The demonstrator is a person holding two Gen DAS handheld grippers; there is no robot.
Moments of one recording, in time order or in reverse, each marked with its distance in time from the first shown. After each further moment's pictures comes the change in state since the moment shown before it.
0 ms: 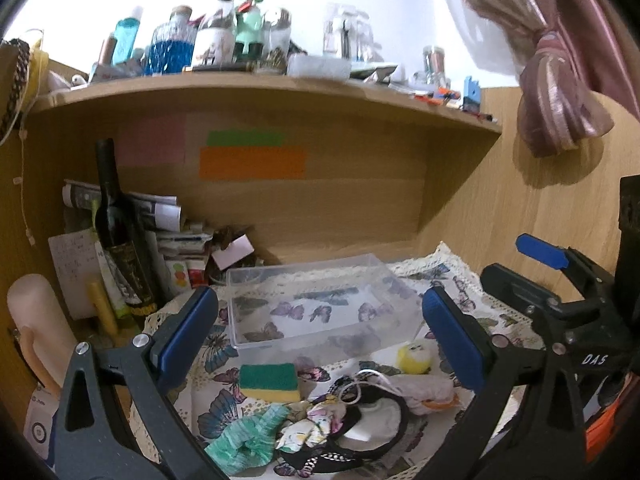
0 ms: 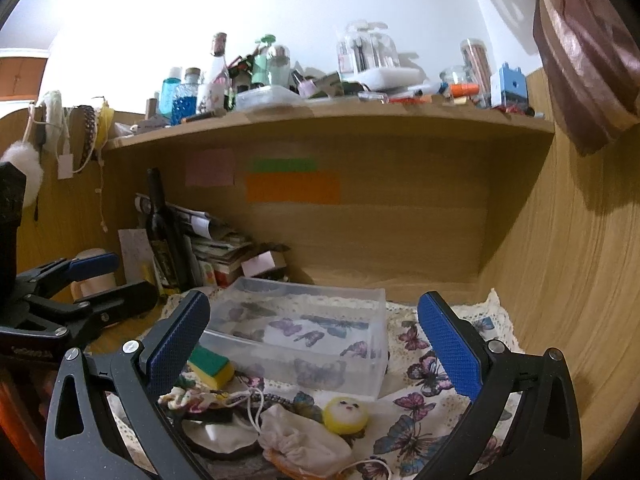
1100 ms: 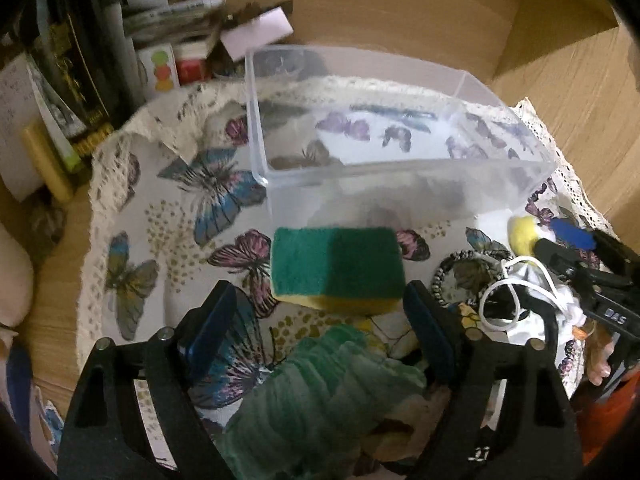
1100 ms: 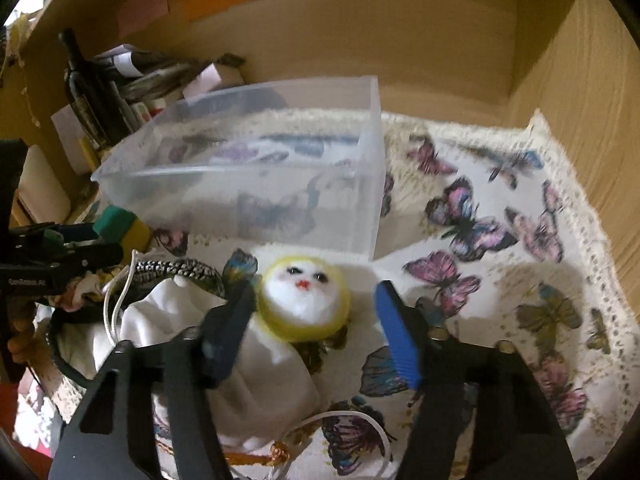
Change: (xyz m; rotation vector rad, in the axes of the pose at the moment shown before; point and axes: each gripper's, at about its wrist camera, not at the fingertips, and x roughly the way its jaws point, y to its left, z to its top) left arm 0.143 0.068 -0.095 -0.094 0.633 0.045; right arm 0.118 -0.053 -0.101 0.096 0.584 0.043
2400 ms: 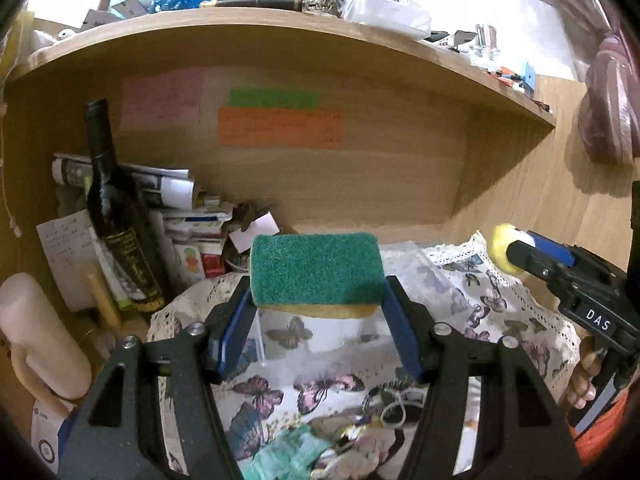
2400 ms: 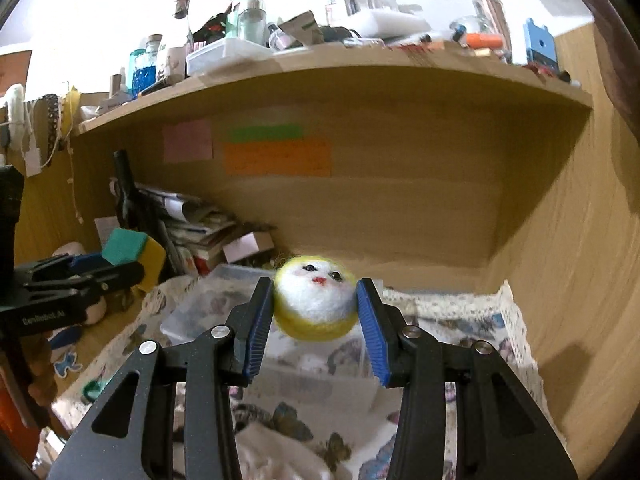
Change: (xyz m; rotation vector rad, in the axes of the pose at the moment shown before) left arm -0.132 -0.025 0.039 0.022 -0.479 -0.009; right arm -0.110 0.042 0.073 -0.097 -0.447 -0.036
